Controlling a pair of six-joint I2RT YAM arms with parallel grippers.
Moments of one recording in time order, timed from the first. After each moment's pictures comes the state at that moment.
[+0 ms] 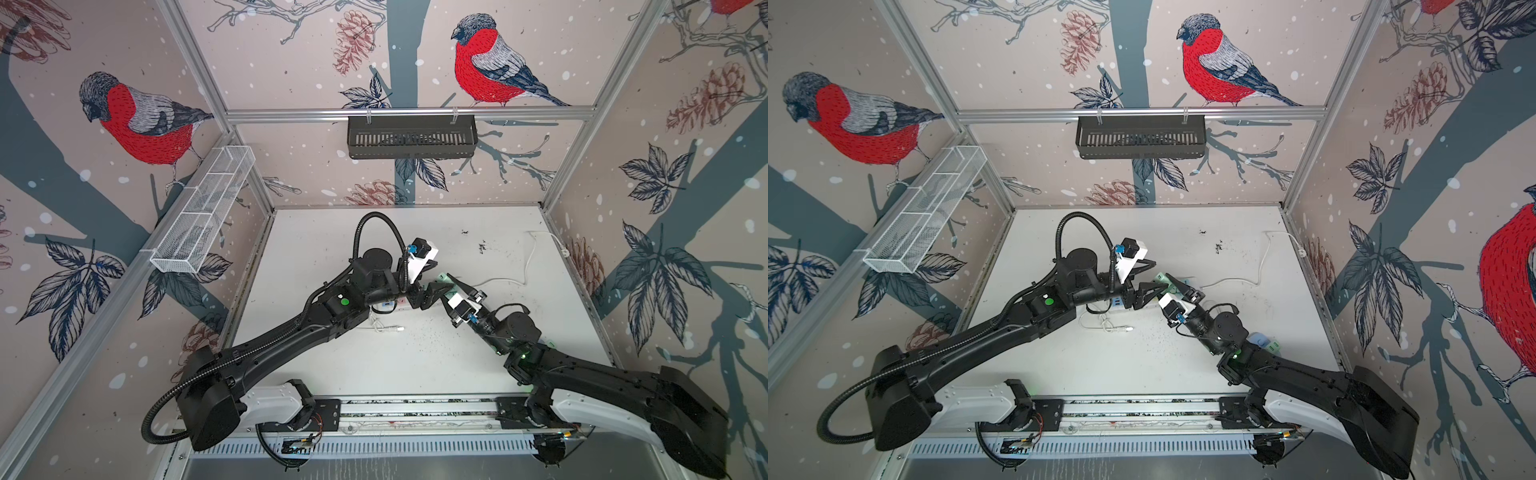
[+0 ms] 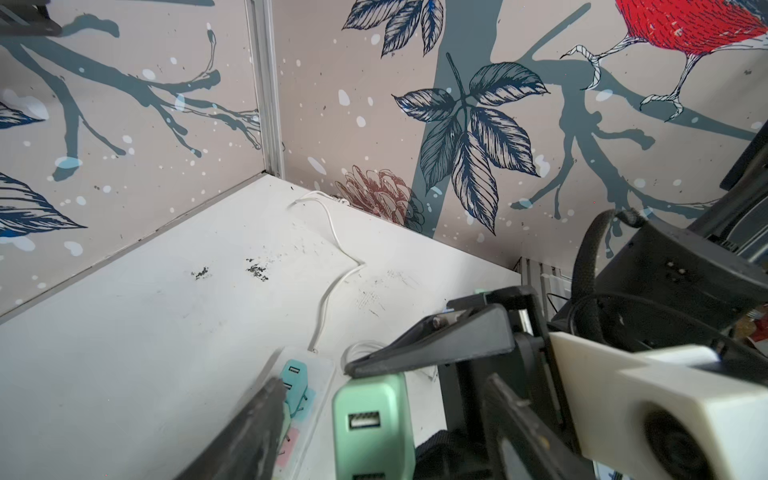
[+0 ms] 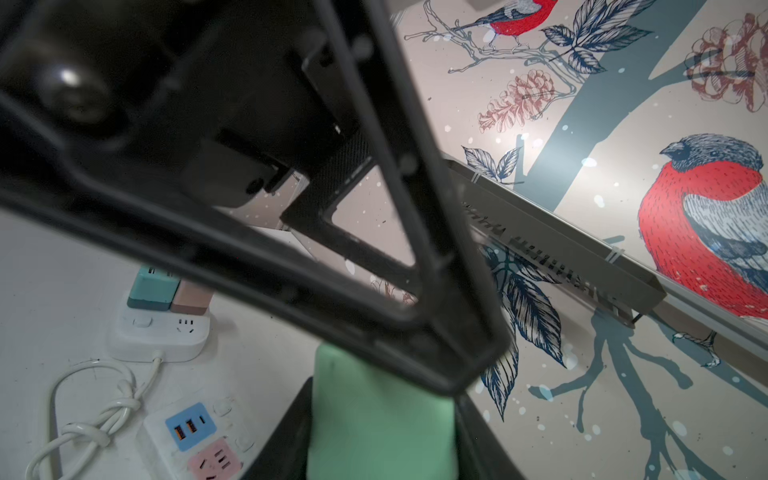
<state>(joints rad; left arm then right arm) -0.86 1.25 0.99 0.05 0.38 -0.07 0.92 0.98 0.27 0.92 0.11 -0.60</state>
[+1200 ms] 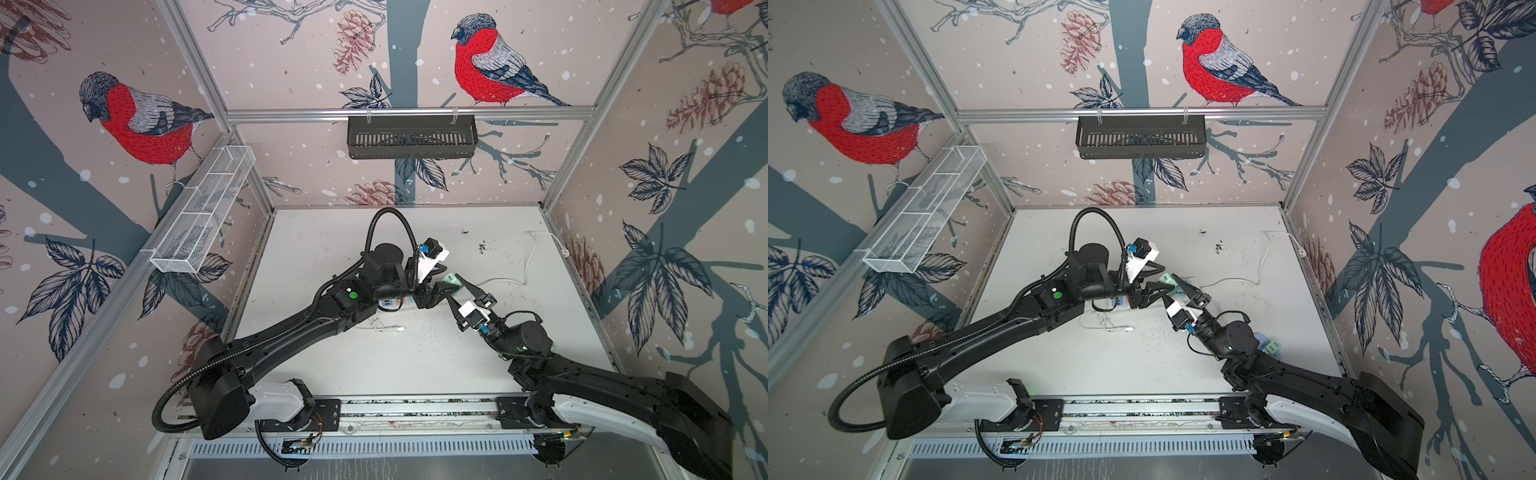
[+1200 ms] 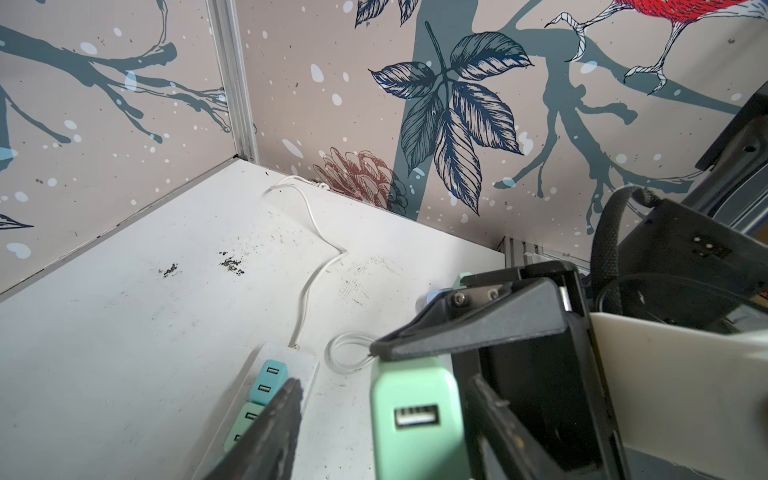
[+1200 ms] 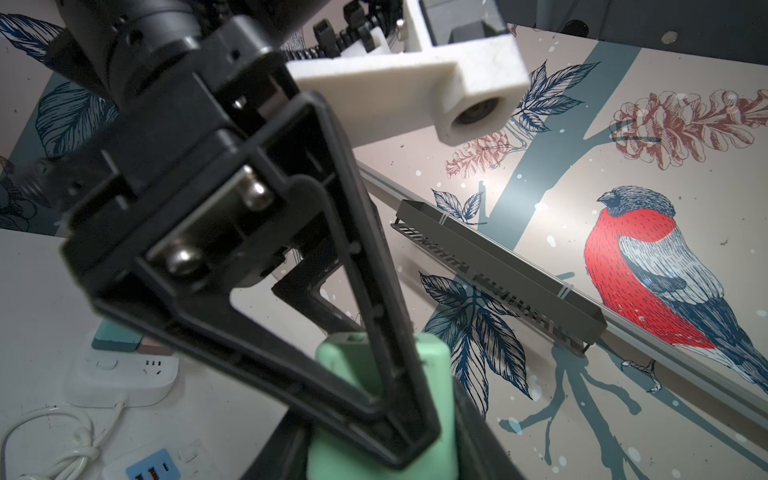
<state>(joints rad) -0.88 1.32 1.07 -0.01 0.42 -0.03 0.94 0.92 0.22 1.05 0.12 -0.66</state>
